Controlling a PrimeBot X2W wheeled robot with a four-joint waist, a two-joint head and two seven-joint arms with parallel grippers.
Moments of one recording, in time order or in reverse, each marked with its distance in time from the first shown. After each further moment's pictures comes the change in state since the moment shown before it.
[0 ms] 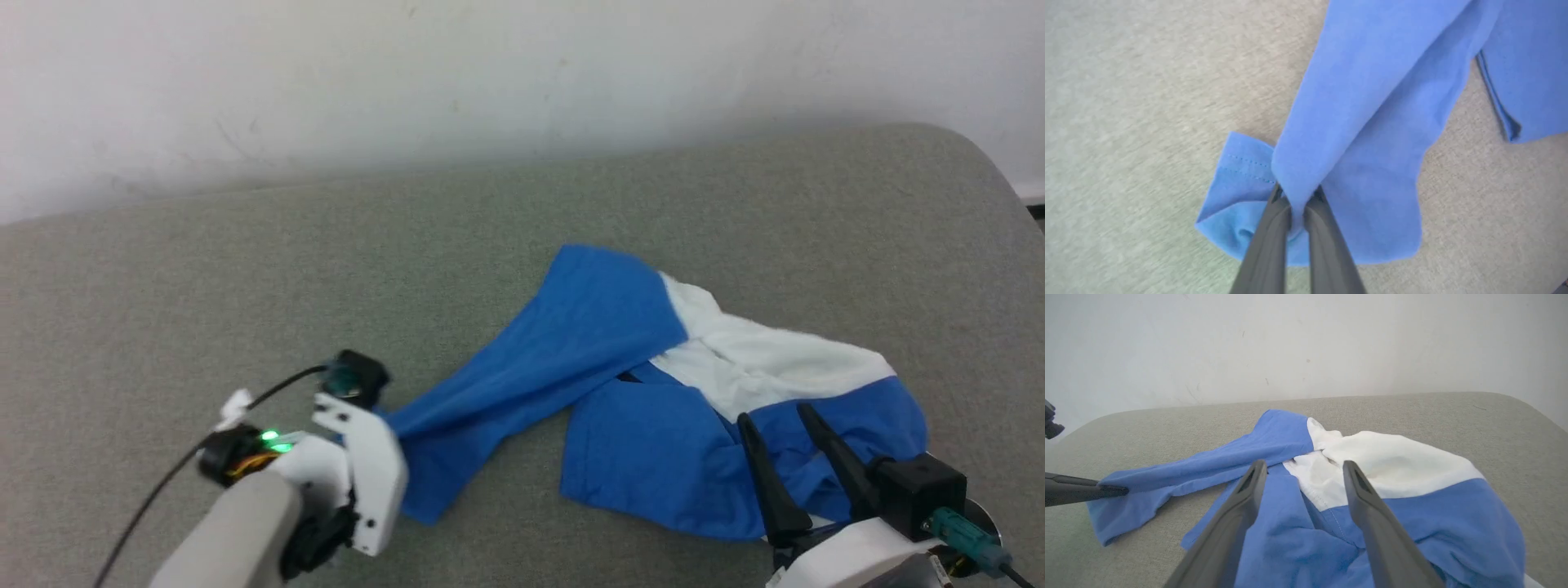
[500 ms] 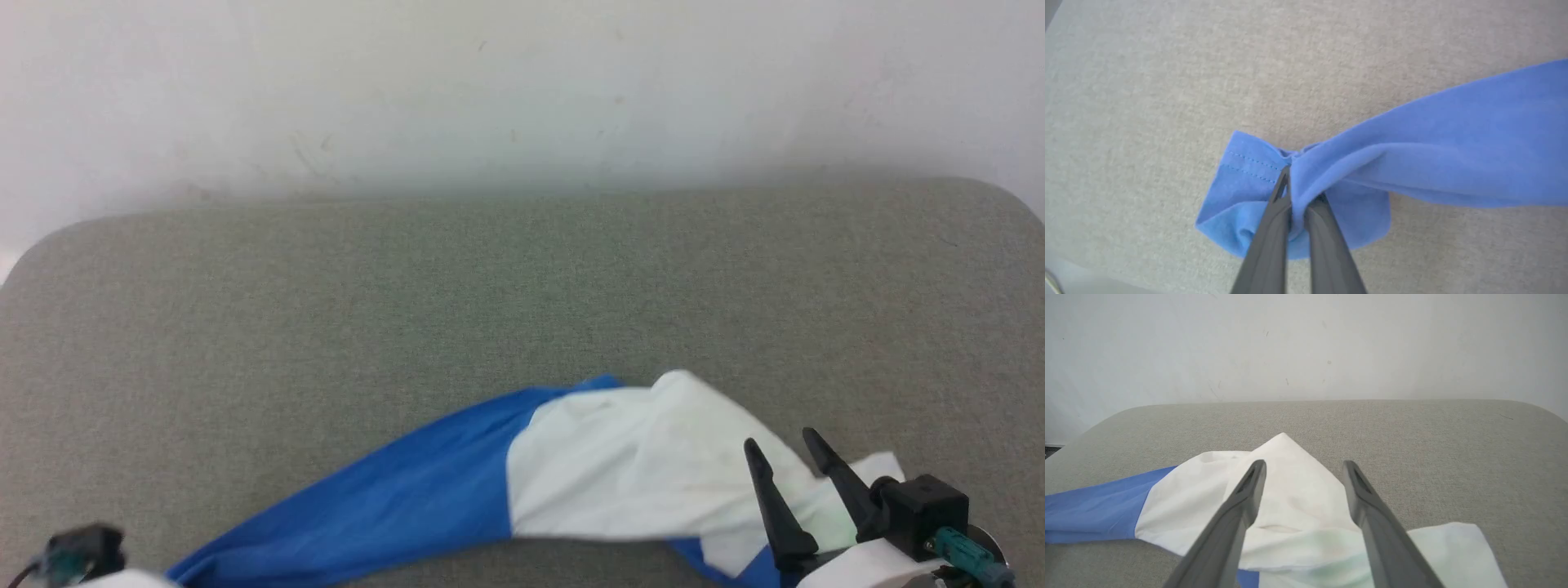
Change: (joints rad) left arm 0.579 0.164 0.413 -0.367 -0.159 0.415 -0.103; right arm 0.045 0.000 -0.012 0.000 0.000 0.000 0.011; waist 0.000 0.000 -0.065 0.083
